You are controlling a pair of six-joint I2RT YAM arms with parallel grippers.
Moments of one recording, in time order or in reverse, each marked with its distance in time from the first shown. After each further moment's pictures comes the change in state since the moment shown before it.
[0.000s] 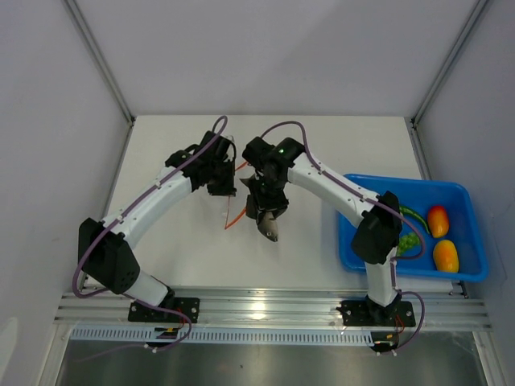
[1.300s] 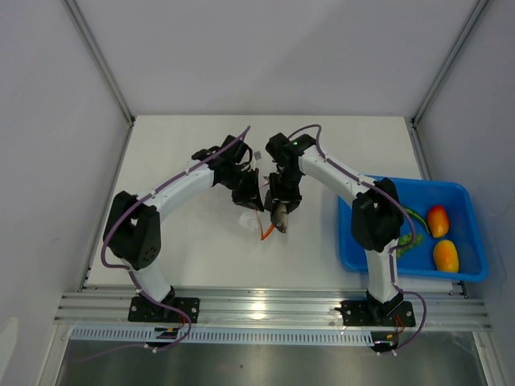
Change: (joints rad) left arm -0.029 0.224 0.026 0.066 0.458 -0.040; right arm -0.191 0.080 -0.134 0.093 -0.045 0.038
